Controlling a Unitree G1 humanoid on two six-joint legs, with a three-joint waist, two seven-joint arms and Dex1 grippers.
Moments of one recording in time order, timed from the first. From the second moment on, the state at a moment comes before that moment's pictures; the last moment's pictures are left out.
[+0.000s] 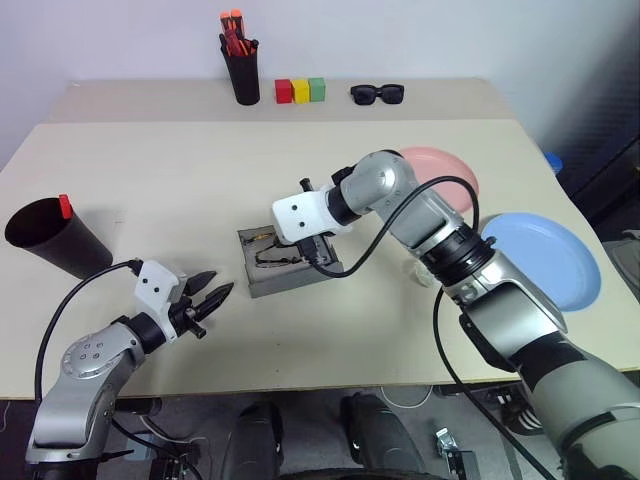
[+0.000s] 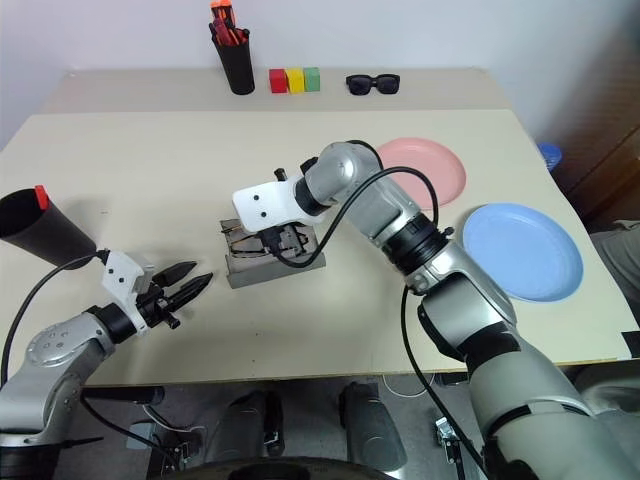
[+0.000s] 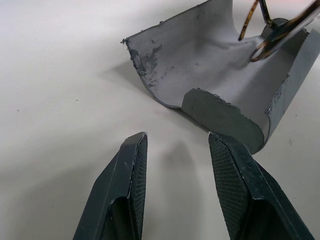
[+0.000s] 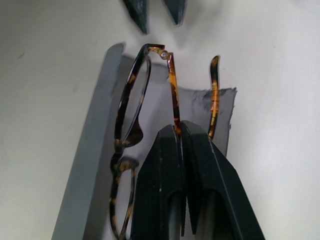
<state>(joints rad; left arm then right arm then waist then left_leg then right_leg) 0.15 0.57 0.22 -0.35 -0.40 0.36 -0.67 -1.12 -0.30 0.58 0.39 -0.18 0.08 1.25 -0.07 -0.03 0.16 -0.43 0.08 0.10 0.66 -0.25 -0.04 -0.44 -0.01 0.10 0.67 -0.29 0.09</state>
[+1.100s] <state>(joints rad) 0.11 0.57 0.22 -0.33 -0.41 0.36 -0.67 -0.93 -0.40 0.46 0.20 -0.15 0.30 1.17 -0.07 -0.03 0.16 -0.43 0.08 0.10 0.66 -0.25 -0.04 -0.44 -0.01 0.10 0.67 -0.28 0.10</state>
